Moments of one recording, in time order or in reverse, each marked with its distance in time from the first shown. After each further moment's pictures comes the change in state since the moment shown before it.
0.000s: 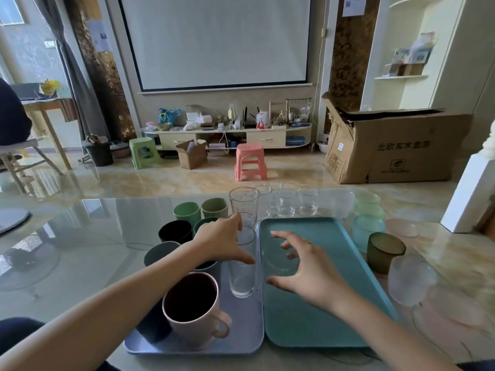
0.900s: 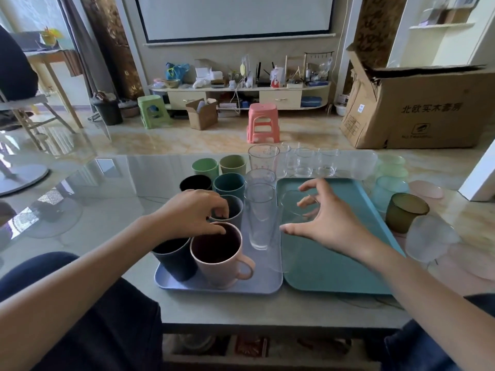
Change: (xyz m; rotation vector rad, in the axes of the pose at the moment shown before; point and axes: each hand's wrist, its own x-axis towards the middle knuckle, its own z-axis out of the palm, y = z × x) left_hand -0.075 -0.069 -0.019 0.129 -0.028 0.256; right_hand -0.003 -0.028 0.001 0.069 0.017 0.114
